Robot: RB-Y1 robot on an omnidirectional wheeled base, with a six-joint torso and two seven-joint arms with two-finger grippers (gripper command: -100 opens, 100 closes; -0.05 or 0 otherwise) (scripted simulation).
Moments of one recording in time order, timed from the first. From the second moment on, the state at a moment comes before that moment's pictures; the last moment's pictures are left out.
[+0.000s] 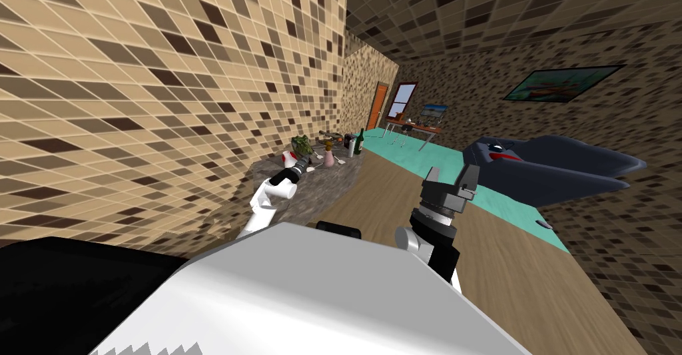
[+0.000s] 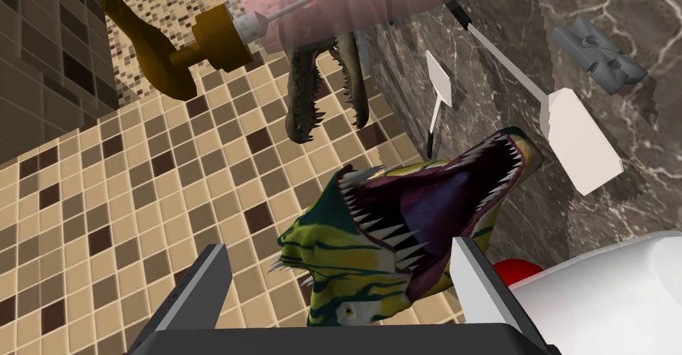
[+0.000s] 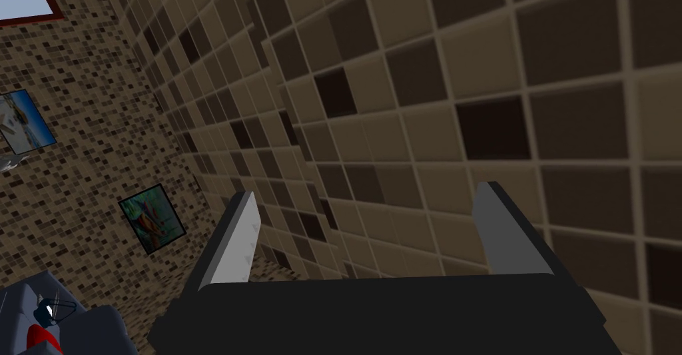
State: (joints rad) left arm 0.14 0.29 0.05 -2.12 0.12 0.62 -0.17; right arm 0.52 0.03 -0.05 -2.34 -0.11 -0.53 0.16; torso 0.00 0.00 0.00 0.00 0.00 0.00
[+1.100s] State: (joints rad) left arm 0.07 0.33 0.06 -2.08 0.18 0.90 -0.19; right arm 0.52 0.03 -0.05 -2.34 -0.11 -0.53 0.16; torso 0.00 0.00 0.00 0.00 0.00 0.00
